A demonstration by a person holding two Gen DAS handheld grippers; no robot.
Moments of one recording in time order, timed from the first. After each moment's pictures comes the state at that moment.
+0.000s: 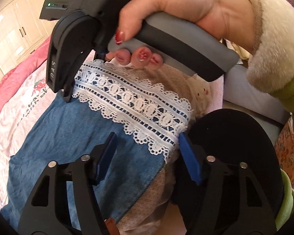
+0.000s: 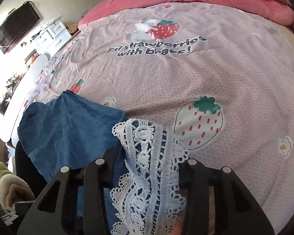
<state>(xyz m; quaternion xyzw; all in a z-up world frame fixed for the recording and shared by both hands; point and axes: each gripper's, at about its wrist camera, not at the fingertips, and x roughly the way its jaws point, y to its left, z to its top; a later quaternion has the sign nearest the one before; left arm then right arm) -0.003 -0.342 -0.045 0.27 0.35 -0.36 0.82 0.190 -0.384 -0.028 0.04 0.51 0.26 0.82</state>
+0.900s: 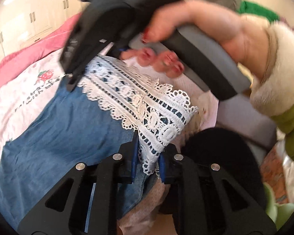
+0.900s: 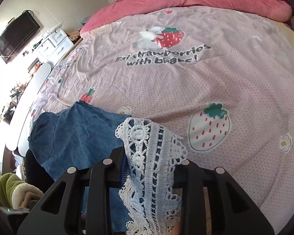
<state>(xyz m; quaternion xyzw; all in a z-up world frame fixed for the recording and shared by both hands) 0.013 -0.292 -0.022 0.15 0.35 -0.37 0.85 0.185 -0.369 0.003 0.06 0.50 0.26 0.82</state>
